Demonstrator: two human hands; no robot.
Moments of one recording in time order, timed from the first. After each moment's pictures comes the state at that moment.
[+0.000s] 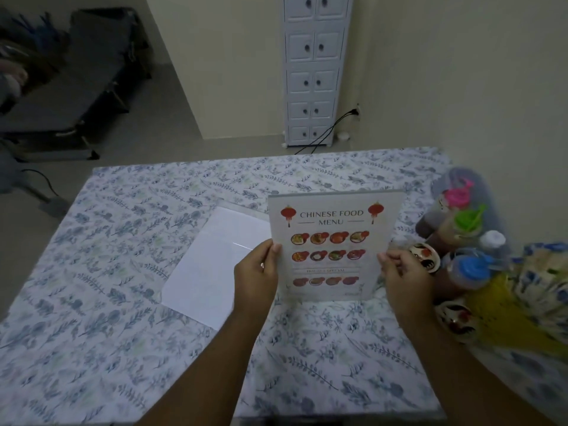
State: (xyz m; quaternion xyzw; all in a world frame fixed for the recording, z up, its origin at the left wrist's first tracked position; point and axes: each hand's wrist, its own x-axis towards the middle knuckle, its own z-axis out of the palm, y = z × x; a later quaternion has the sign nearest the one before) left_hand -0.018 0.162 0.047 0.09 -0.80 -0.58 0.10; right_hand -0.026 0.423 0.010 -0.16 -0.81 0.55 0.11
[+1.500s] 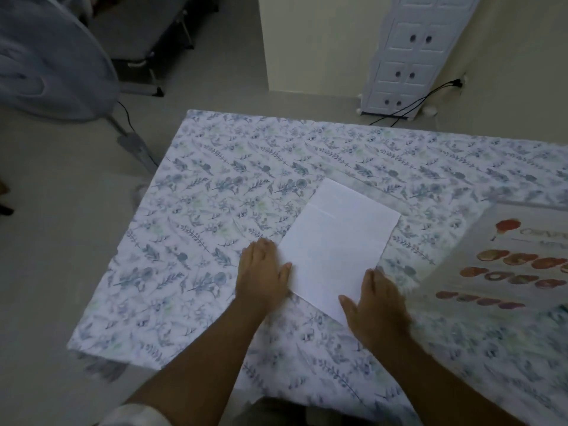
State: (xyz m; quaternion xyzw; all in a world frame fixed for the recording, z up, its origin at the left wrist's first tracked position) left_hand 0.001 -0.093 -0.035 0.13 -0.97 -0.16 -0.12; right_hand 0.003 0.139 -0.043 0.02 -0.98 0.09 -0.18
